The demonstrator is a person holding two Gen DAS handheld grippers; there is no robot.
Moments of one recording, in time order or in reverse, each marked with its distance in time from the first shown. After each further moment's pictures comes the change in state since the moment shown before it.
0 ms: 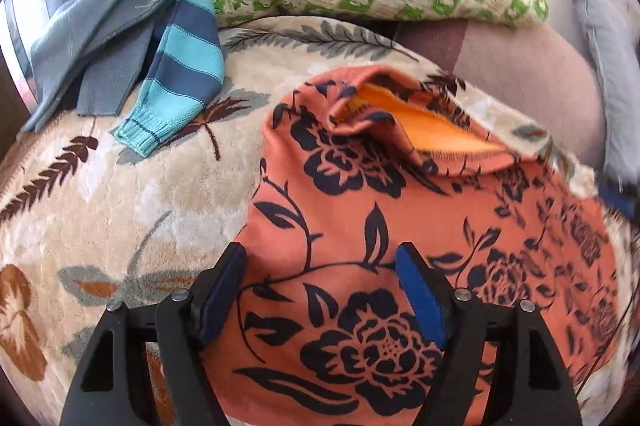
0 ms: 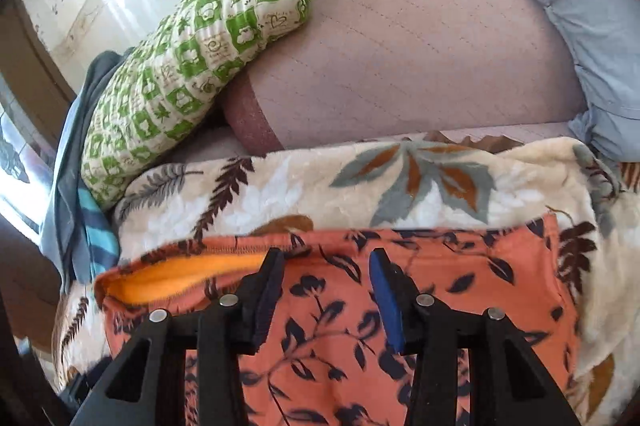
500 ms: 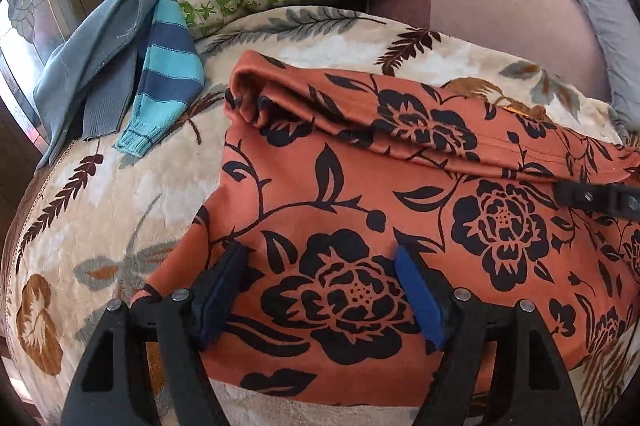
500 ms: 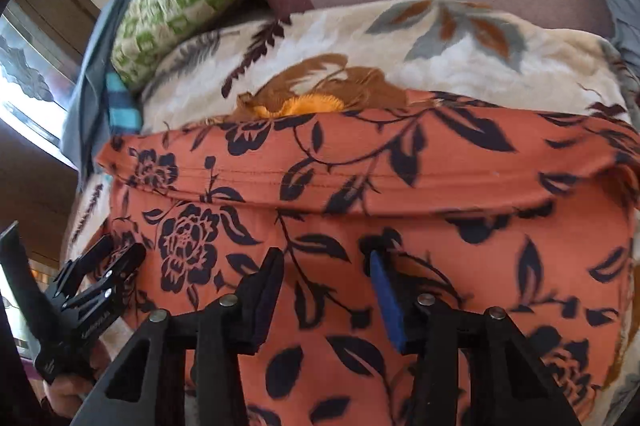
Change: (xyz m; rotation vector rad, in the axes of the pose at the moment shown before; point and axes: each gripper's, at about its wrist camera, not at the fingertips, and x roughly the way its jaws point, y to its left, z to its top) left arm 0.001 -0.033 -0.035 0.199 -0.010 0.128; right arm 0.061 0.036 -0.058 -0.118 0.252 0.037
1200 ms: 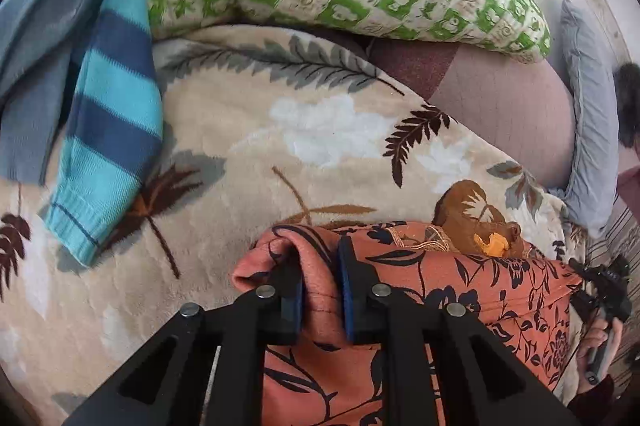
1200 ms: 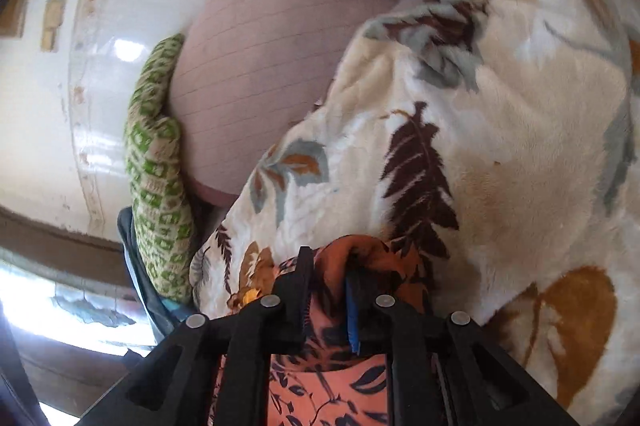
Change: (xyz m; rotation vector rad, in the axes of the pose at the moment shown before) left arm 0.057 0.081 0.095 -0.188 0.091 -0.368; right arm -0.042 -0.249 0.001 0.799 -0.252 0.413
